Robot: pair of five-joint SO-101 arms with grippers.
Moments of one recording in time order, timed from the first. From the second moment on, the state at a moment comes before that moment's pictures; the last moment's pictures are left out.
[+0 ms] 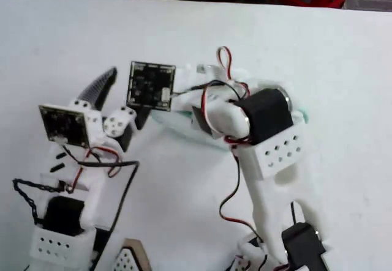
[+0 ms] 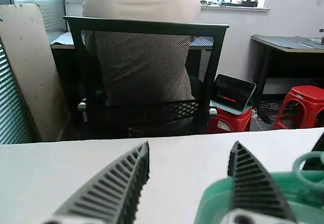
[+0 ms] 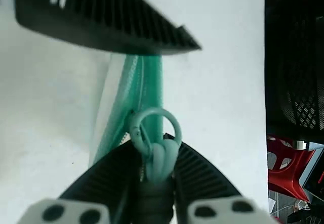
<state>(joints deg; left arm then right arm) 8.1 -78.0 62.2 29.1 1.9 -31.9 -16.3 -23.6 97.7 59.1</state>
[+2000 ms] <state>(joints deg) 26.7 -94.2 81.9 26.1 4.9 -29.3 -11.3 -26.1 88.0 -15.0</state>
